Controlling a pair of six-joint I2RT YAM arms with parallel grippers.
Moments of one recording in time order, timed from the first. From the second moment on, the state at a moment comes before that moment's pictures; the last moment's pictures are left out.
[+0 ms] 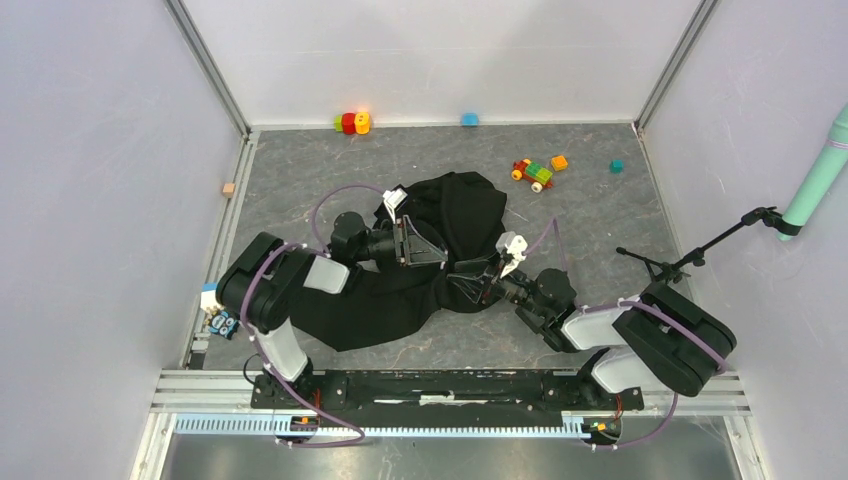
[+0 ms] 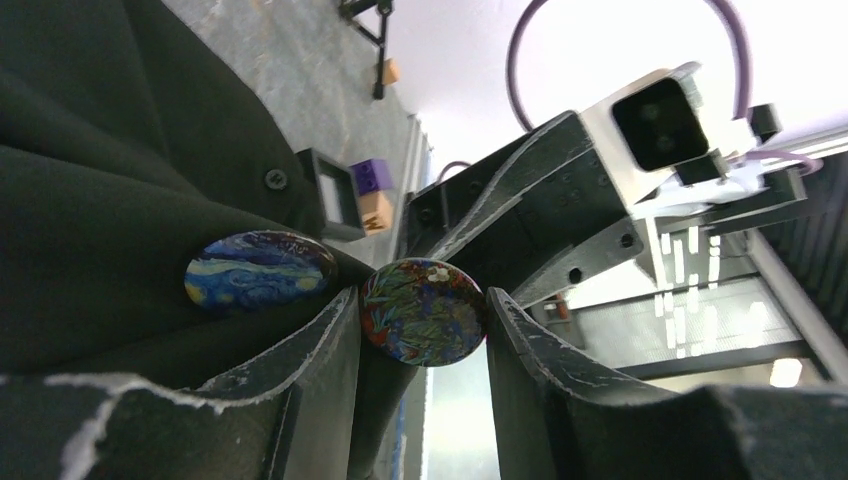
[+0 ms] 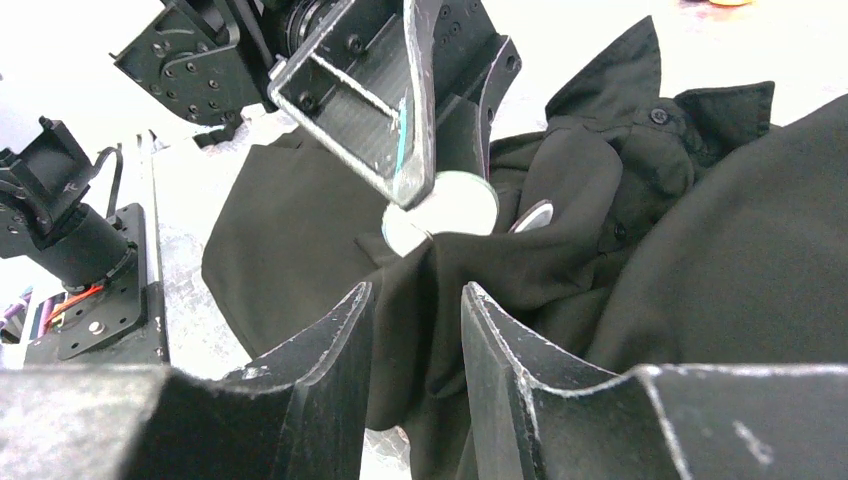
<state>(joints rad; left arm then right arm) -0.45 1.80 0.57 1.29 1.00 -1.20 0.72 1.40 0.18 1.31 -0.34 0.23</state>
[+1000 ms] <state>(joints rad) -0.51 1.65 0.60 0.84 0.93 -0.90 0.76 1.45 0.22 1.30 -0.34 0.21</state>
